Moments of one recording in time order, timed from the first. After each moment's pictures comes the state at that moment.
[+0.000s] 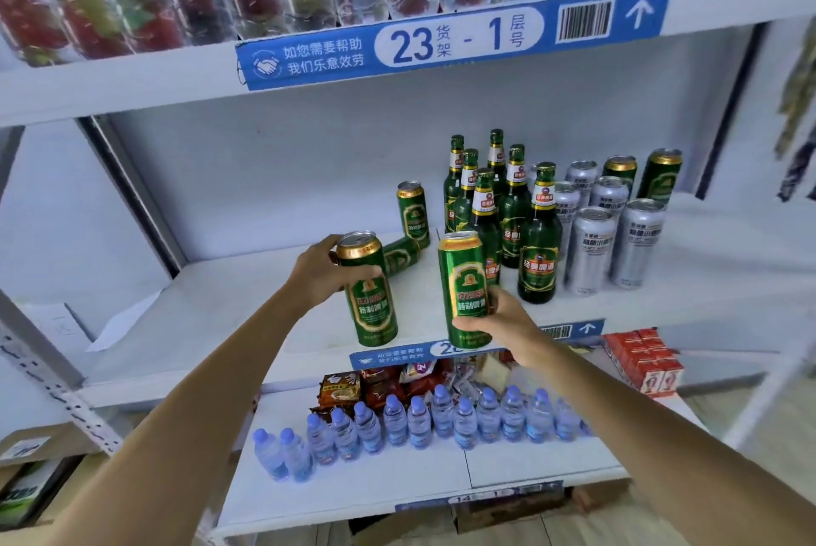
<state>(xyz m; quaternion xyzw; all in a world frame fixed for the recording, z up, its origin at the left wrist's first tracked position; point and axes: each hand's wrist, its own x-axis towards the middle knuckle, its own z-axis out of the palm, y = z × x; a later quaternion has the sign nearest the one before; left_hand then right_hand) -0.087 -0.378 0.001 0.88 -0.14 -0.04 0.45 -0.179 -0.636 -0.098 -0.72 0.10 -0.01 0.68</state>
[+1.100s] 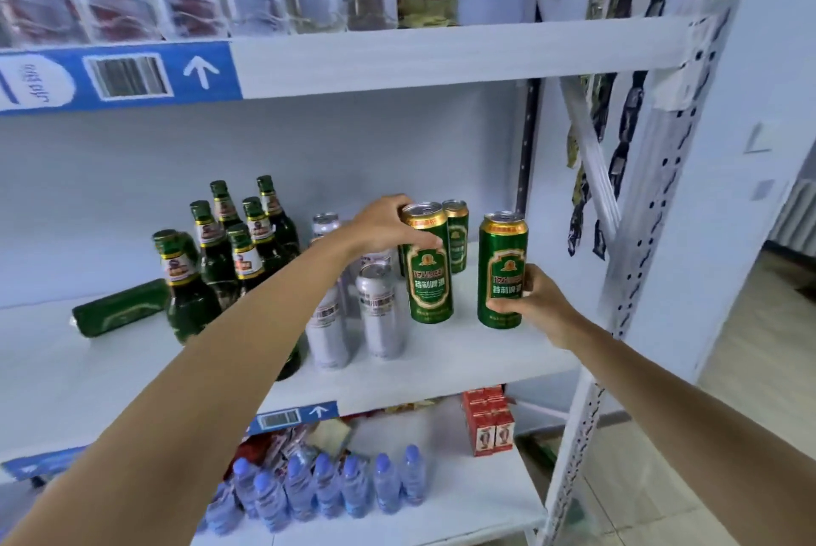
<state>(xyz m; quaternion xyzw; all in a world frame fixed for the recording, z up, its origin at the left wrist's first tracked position) -0.129 -0.916 0.060 0.86 -0.33 -0.08 0.37 -0.248 -1.134 -0.061 -0.76 0.16 -0.13 0.61</state>
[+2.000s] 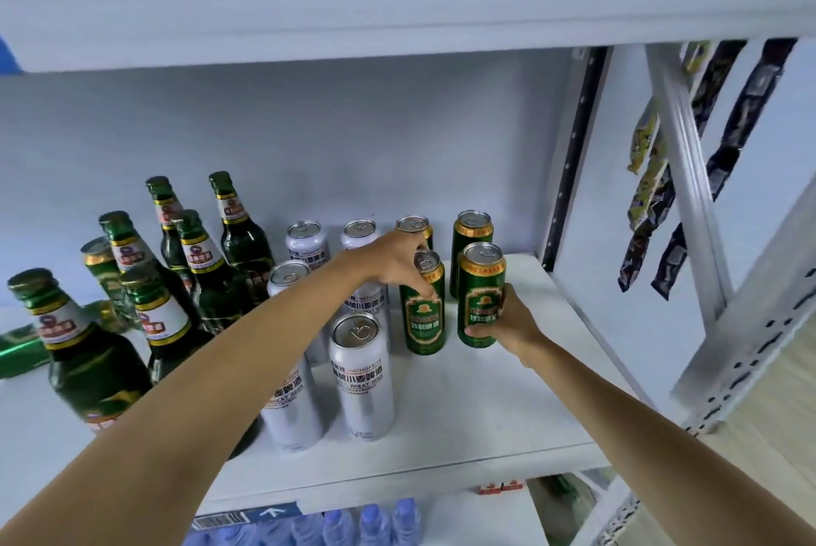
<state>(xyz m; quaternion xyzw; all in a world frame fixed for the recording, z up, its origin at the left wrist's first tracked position) 0.027 -0.993 -0.010 0.91 -0.34 -0.15 0.18 -0.068 -1.176 -0.131 -0.80 0.21 -0.07 0.55</state>
